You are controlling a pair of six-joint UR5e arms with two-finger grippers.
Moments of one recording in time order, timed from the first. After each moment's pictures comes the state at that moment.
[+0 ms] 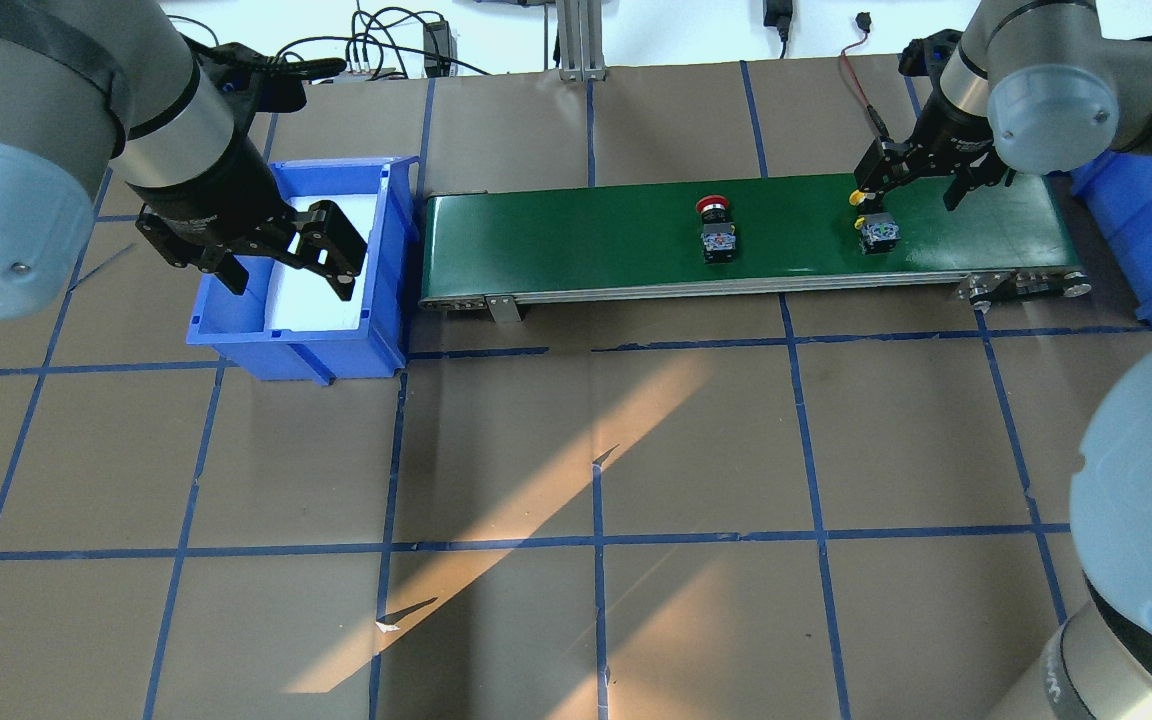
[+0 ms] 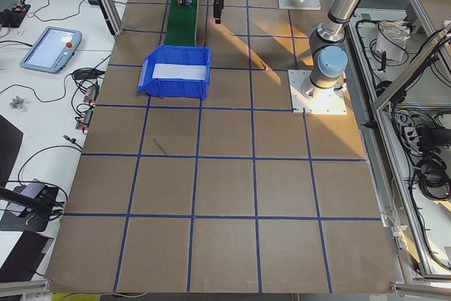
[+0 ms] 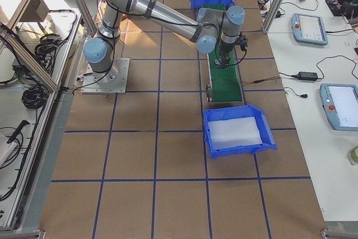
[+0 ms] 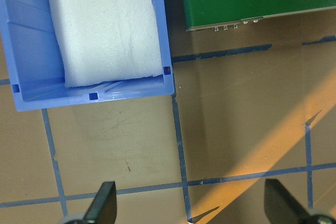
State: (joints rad) left arm -1.58 -1.53 -1.67 -1.52 1.57 0.10; right arm 1.36 -1.10 1.51 -1.98 -1.55 -0.21
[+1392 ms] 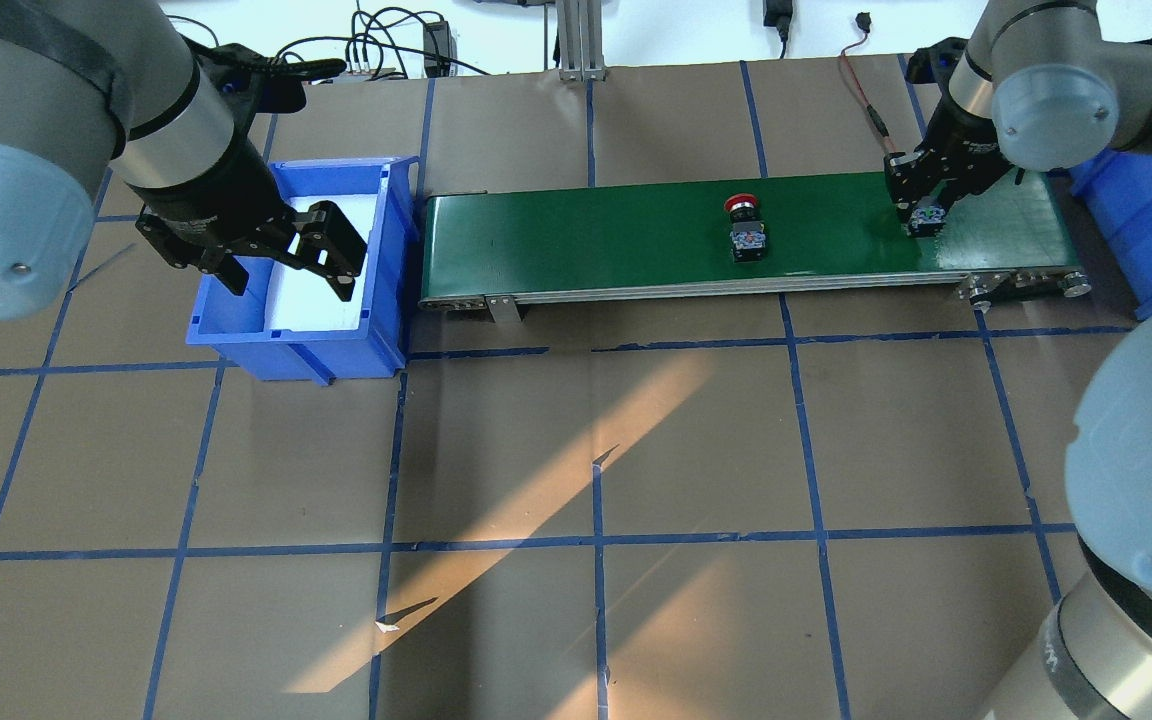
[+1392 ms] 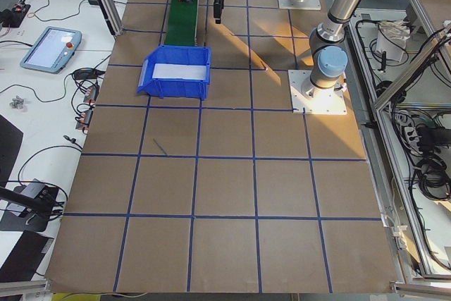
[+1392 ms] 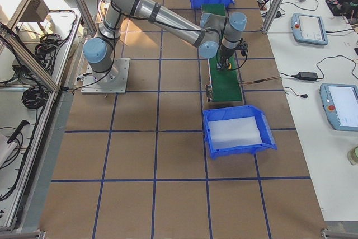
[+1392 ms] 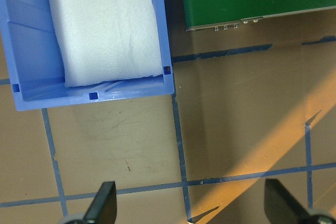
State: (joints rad) left arm -1.58 -1.53 -1.67 -1.52 1.57 0.10; right arm 1.33 -1.07 1.47 -1.96 -1.61 -0.32
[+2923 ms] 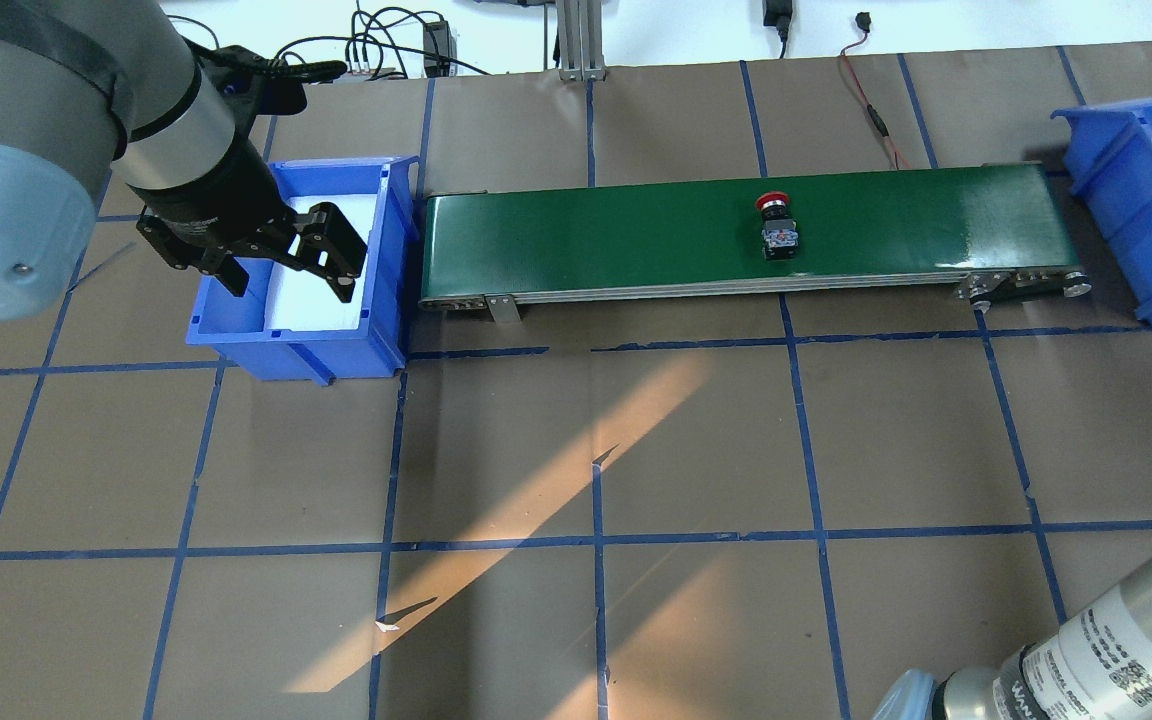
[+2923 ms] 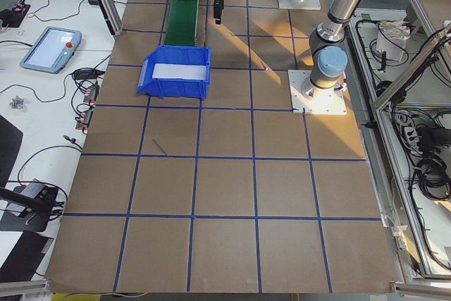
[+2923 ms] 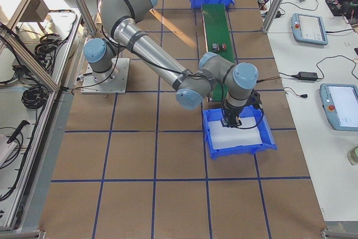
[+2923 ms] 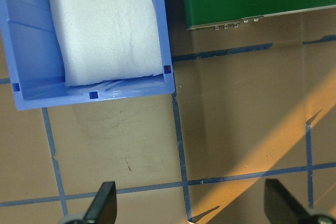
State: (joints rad) left arm -1.58 -1.53 -1.67 -1.52 1.57 0.10; right arm 0.86 -0.93 1.15 -1.85 -1.59 -0.97
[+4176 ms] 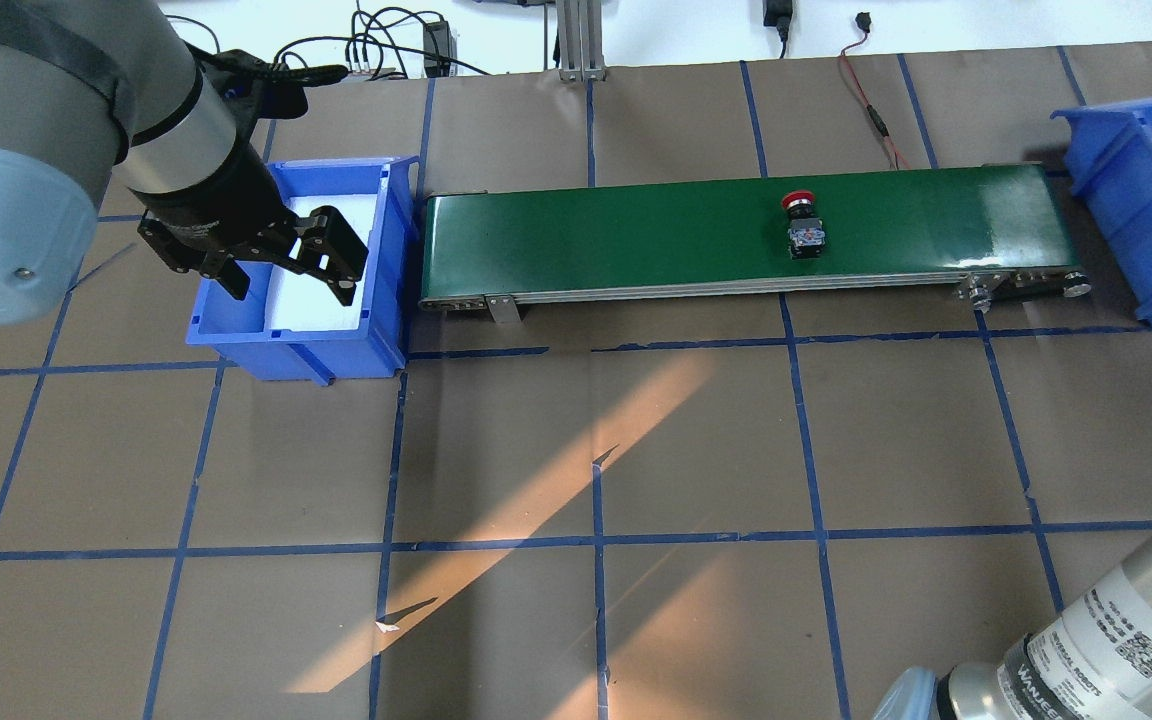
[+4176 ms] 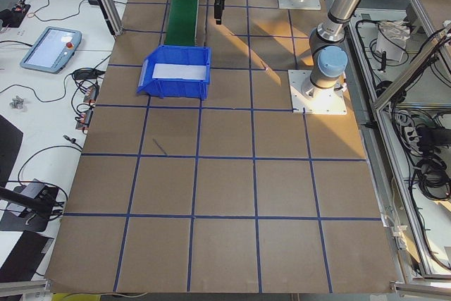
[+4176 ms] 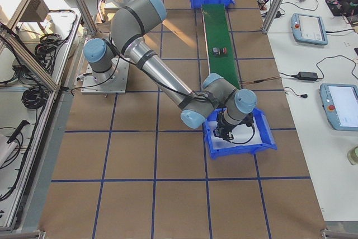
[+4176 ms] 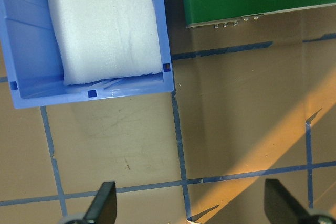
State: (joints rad) left arm -1.58 -1.53 -1.68 -1.52 1.57 0.10; right arm 0.85 -0.85 1.19 -1.82 -1.63 -0.94
